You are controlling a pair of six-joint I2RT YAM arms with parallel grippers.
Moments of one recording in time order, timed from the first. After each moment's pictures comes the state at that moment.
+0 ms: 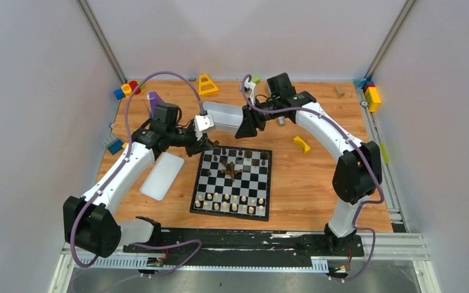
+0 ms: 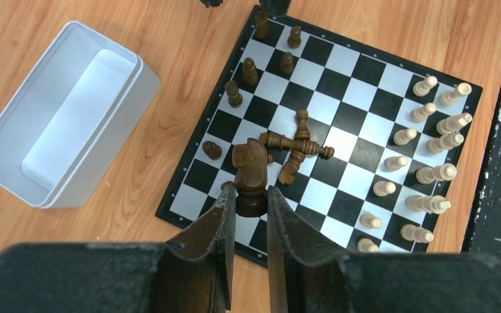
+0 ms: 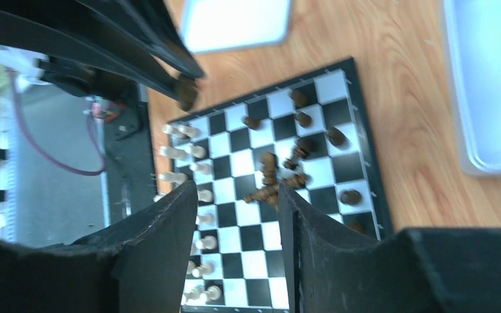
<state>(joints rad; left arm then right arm) -0.33 1.25 1.05 -0.57 0.74 0.66 0.48 1.81 1.61 -0.65 -0.88 -0.22</state>
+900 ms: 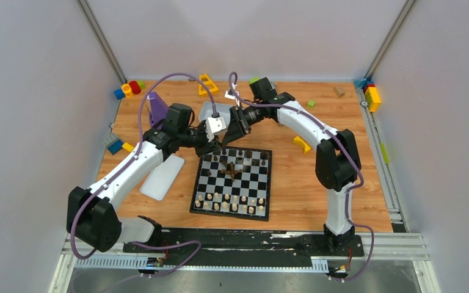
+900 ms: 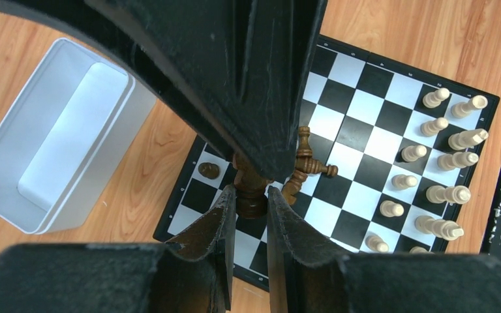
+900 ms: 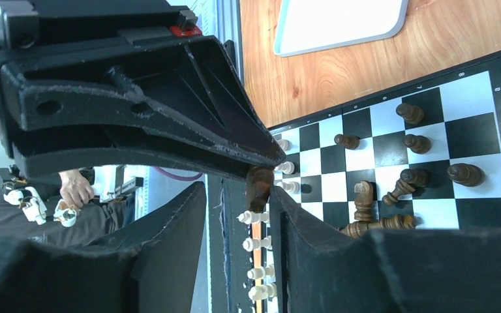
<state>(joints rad) -0.45 1.30 1.05 -0.47 0.64 0.60 0.53 2.01 1.75 -0.64 -1.18 0.06</state>
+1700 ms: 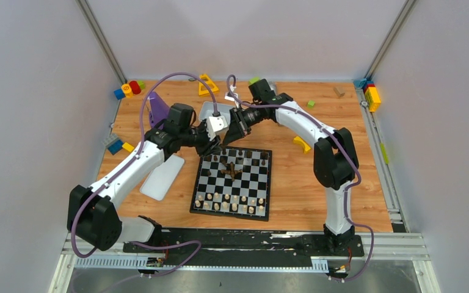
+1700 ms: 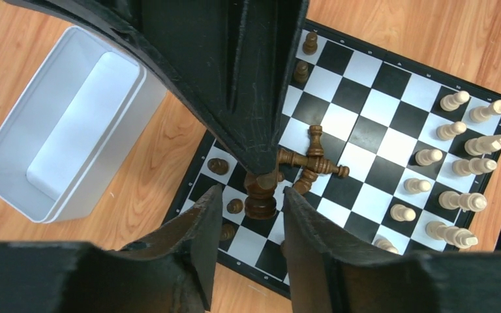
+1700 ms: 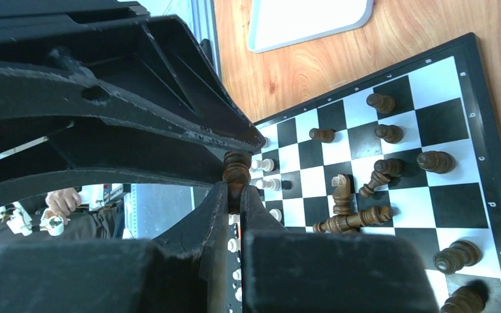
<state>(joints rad) -0.46 1.32 1.05 -0.46 0.59 0.58 0.54 2.04 1.75 -0.64 -1.13 0.06</state>
